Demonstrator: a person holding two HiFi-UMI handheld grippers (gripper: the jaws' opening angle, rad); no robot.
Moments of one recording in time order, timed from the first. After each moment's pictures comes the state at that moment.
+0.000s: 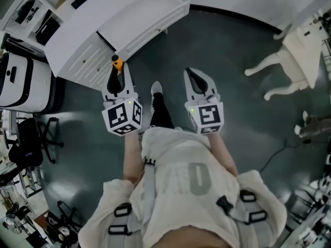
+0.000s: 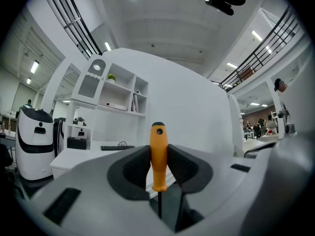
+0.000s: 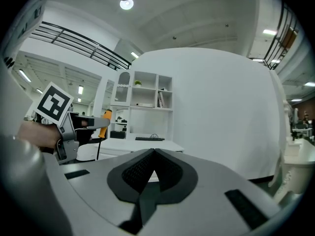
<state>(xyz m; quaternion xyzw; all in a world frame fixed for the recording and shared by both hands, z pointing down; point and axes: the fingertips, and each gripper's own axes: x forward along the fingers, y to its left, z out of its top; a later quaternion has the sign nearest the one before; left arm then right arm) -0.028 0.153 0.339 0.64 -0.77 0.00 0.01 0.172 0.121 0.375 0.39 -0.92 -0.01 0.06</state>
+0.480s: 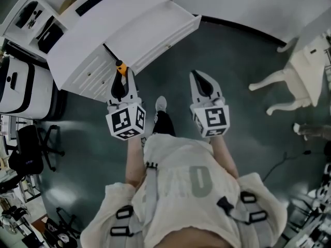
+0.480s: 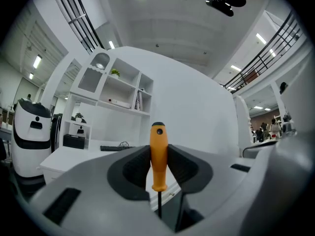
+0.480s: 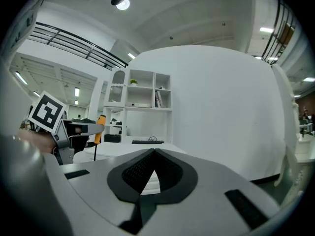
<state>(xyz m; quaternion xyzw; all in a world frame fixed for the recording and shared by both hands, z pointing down) -0.089 0.084 0.344 0.64 -0.77 -0.02 0.02 0.117 0.037 0.367 0.40 -0.92 0.00 0.05</state>
